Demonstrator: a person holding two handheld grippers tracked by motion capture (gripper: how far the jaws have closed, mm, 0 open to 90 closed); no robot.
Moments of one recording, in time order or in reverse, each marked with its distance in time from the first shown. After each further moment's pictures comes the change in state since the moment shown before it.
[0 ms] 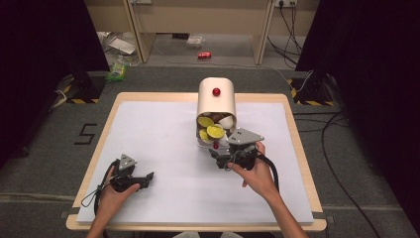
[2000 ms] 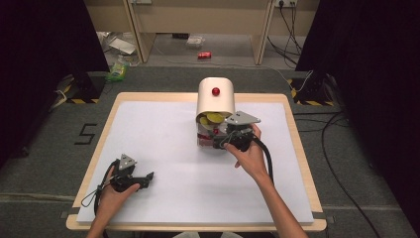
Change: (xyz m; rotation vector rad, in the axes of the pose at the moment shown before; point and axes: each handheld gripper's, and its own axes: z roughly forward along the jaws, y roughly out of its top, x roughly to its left) left arm 0.000 0.000 0.000 0.000 -0.001 -0.002; right arm -0.030 0.021 0.033 -0.040 -0.075 0.079
